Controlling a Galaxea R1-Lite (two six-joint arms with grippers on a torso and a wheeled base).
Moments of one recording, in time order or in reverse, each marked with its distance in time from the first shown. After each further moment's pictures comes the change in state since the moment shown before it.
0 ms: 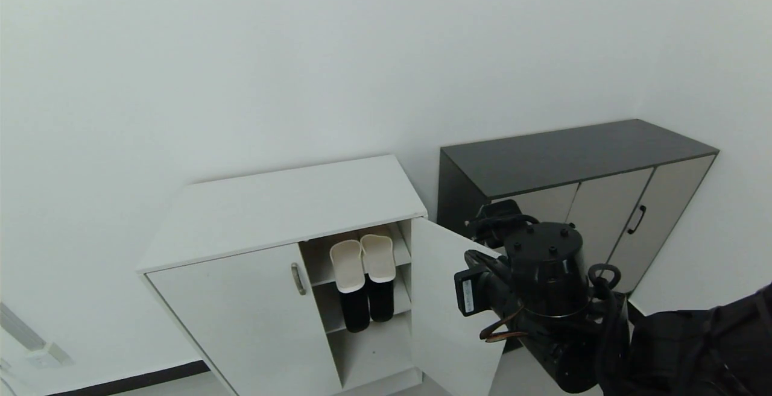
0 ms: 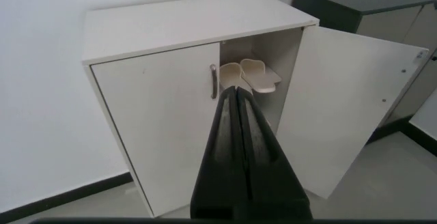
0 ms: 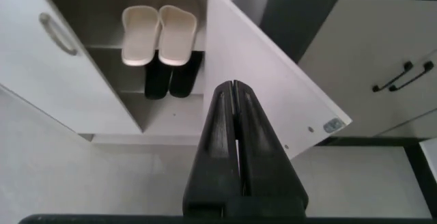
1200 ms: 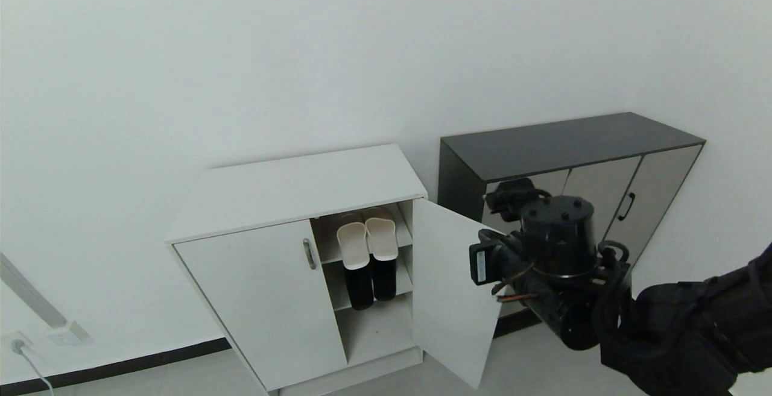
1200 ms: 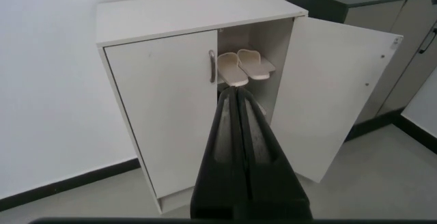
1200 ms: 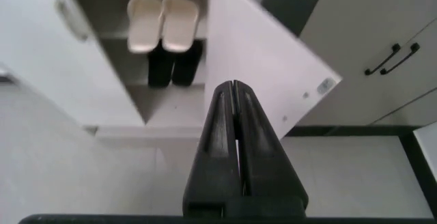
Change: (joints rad) left arm 0.000 0.000 0.000 0.000 -0.004 0.000; right arm -0.105 0.009 -0.058 0.000 0.054 -0.018
